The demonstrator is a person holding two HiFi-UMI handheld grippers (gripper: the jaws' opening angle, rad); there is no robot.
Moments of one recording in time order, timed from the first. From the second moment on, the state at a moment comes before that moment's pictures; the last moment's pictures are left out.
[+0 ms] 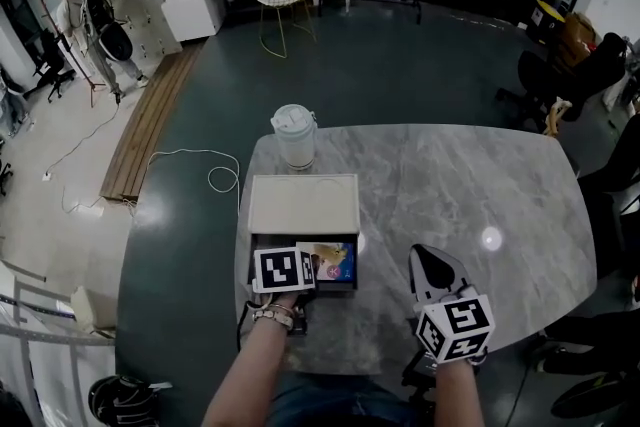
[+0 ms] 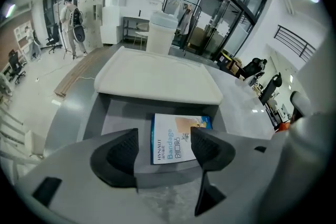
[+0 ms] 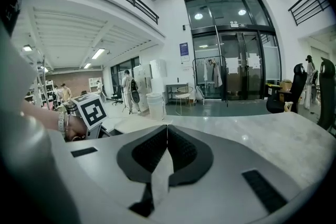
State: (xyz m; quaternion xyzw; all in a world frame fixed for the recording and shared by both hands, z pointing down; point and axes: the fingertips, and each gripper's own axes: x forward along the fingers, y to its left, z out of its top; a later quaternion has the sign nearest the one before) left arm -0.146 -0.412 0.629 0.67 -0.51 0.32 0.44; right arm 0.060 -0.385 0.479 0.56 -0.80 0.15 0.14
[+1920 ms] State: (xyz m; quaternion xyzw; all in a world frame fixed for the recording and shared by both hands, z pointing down) left arm -0.217 -0.379 0.316 0.81 -0.57 -0.15 0.01; right arm 0.059 -0.376 0.333 0.51 -0.86 -0.06 0.01
